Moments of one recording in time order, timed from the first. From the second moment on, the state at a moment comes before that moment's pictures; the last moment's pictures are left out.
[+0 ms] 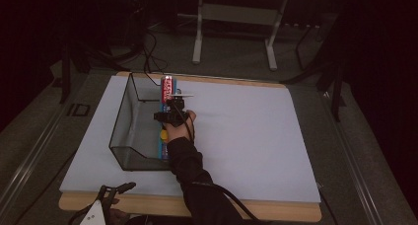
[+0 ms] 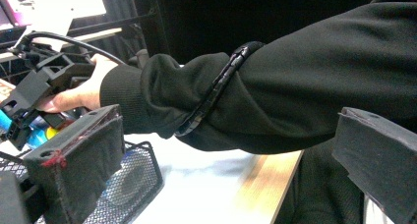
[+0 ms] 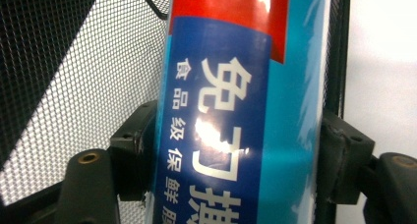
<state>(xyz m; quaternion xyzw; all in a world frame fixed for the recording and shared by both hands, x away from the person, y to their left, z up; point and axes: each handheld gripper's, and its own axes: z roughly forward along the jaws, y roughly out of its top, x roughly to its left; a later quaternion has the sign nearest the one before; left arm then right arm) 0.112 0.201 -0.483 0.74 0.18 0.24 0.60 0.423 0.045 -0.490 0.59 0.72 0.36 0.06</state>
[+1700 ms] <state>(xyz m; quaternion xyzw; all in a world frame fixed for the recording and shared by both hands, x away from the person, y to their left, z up) 0.114 0.196 -0.485 0.75 0.18 0.24 0.59 0.362 -0.129 -0.456 0.42 0.80 0.40 0.15</state>
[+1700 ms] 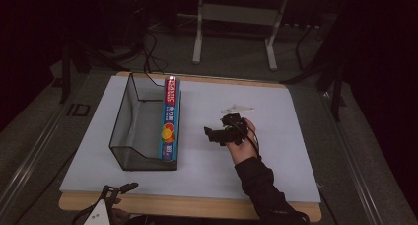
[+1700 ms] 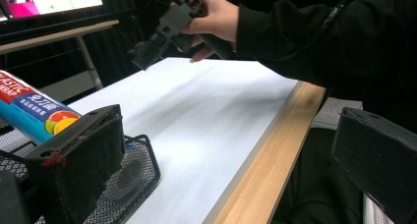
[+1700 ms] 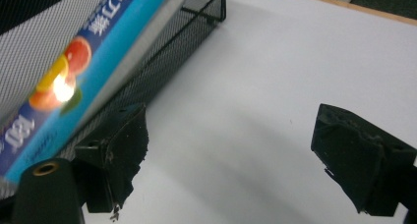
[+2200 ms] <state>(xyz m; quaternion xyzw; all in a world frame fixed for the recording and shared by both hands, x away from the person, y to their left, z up) 0.114 0.196 -0.485 0.75 0.18 0.24 0.59 0.331 -0.169 -0.474 0.41 0.82 0.38 0.15</state>
